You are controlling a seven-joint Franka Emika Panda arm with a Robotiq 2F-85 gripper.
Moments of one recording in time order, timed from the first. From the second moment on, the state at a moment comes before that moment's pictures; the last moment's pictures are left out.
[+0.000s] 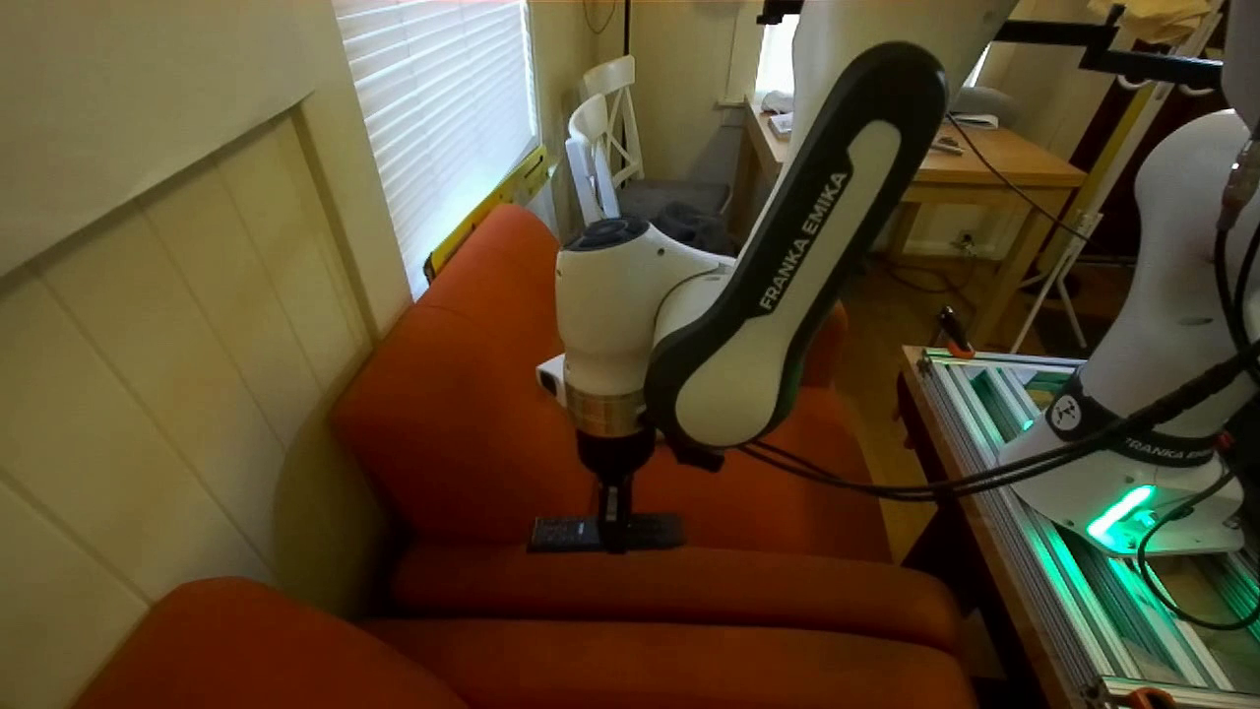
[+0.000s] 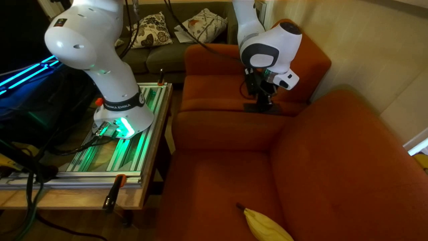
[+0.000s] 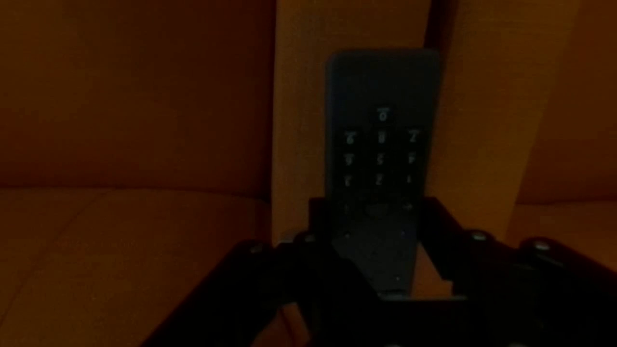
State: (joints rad) arm 0.07 0.51 0.10 -2.24 0.13 2.72 -0.04
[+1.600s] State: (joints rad) arm 0.05 0.29 0.04 -2.24 0.15 2.67 0.14
